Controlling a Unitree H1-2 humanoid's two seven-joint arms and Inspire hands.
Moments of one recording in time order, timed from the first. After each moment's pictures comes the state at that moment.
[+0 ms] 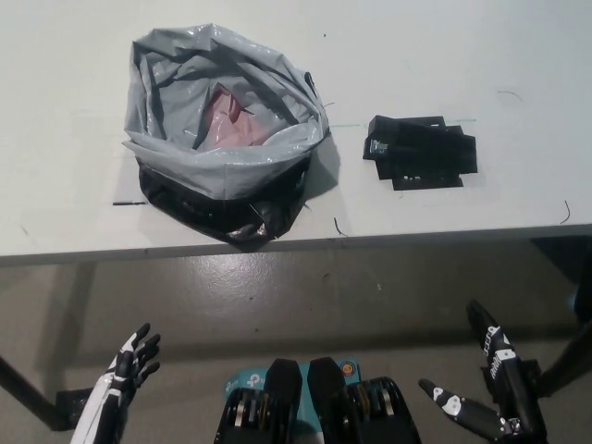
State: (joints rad) left_arm 0.12 0.18 0.04 -0.01 -0.07 -0.09 -0.12; right_arm 0.06 -0.07 0.05 0.19 -0.08 -0.39 0.01
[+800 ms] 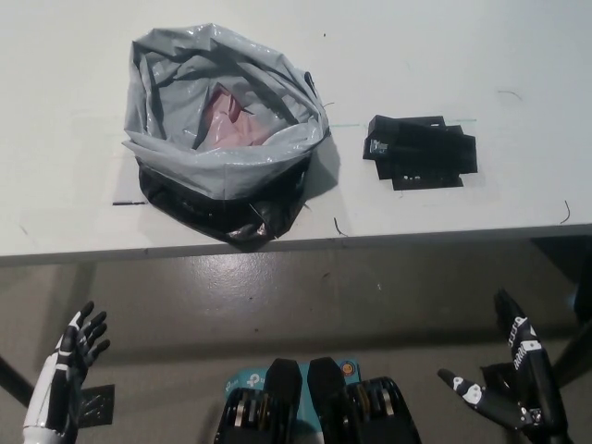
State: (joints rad) left_arm 0.07 0.19 0.17 0.01 -0.11 -0.06 -0.12; right_arm 0.04 -0.07 -0.01 0.19 -0.07 -0.39 0.00
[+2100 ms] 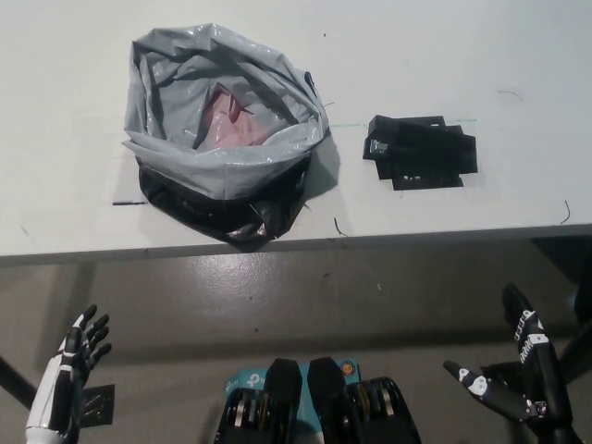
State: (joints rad) left_arm 0.07 0.19 0.17 0.01 -0.08 -0.04 -0.12; right_arm 0.02 -0.07 -0.03 0.21 -0.06 -0.39 -0.01
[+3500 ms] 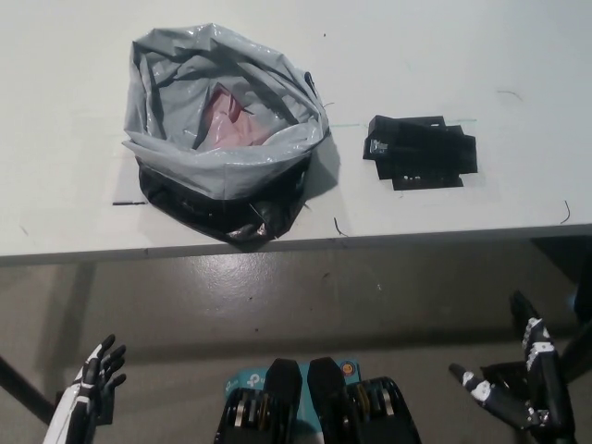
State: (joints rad) left_arm 0.16 0.20 0.11 -0.03 -0.07 -0.05 -0.13; right_arm 0.05 -0.05 -0.03 0.16 -0.12 -0.39 -0.10
